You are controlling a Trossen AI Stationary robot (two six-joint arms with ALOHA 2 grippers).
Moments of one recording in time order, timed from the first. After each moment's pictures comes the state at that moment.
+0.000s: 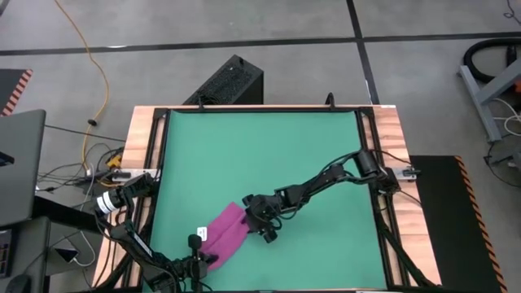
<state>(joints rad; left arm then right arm) -1.10 2.06 1.04 -0.46 -0.88 -0.95 0.19 2.25 1.28 0.12 -0.09 -0.33</state>
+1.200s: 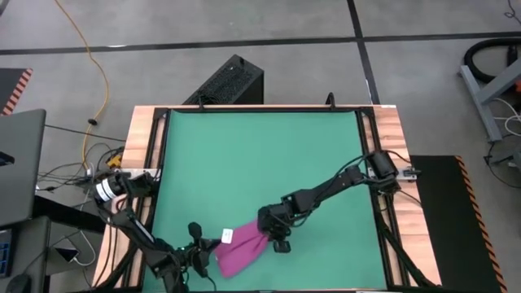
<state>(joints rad) -1.02 1.92 0.89 -0.11 -1.12 -0.55 0.30 1.99 1.26 -0.24 -0.33 0.37</state>
